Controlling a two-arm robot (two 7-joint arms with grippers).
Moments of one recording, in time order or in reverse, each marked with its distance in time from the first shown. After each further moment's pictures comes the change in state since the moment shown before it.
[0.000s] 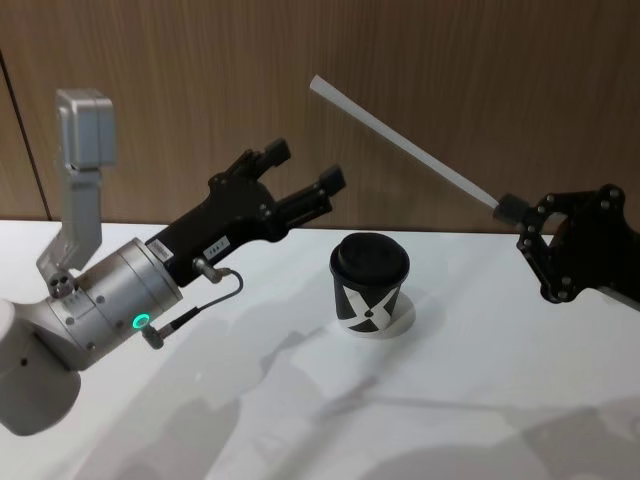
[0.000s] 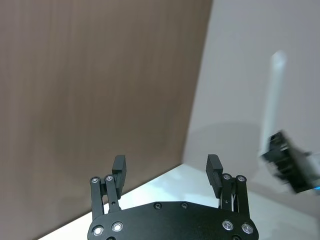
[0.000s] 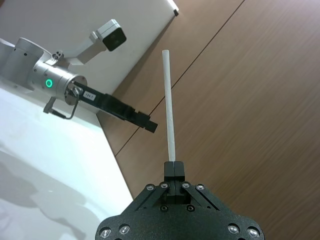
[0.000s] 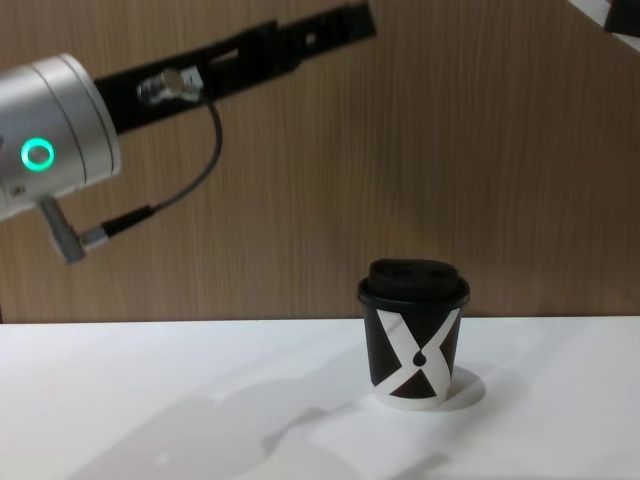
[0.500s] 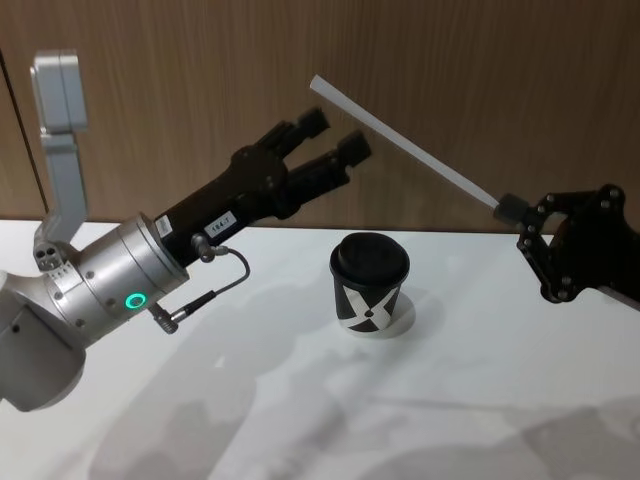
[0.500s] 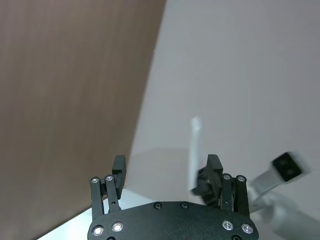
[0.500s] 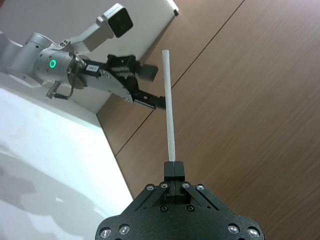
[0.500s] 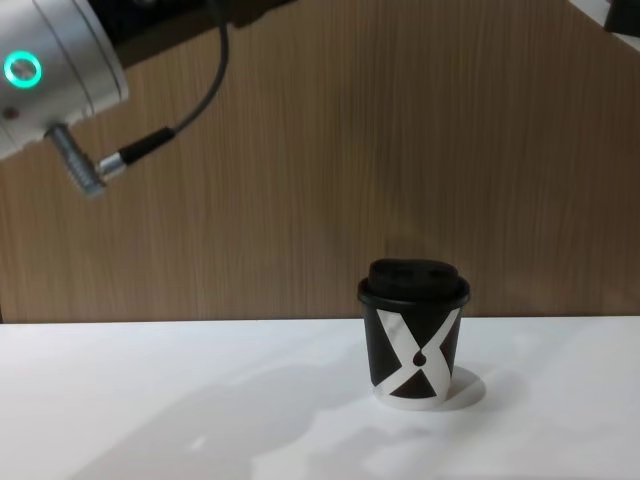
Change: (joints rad) left arm -0.044 -0.013 -0.004 -0.008 -0.200 0.068 -0.181; right arm 0.000 0.000 0.000 0.000 0.000 0.000 0.000
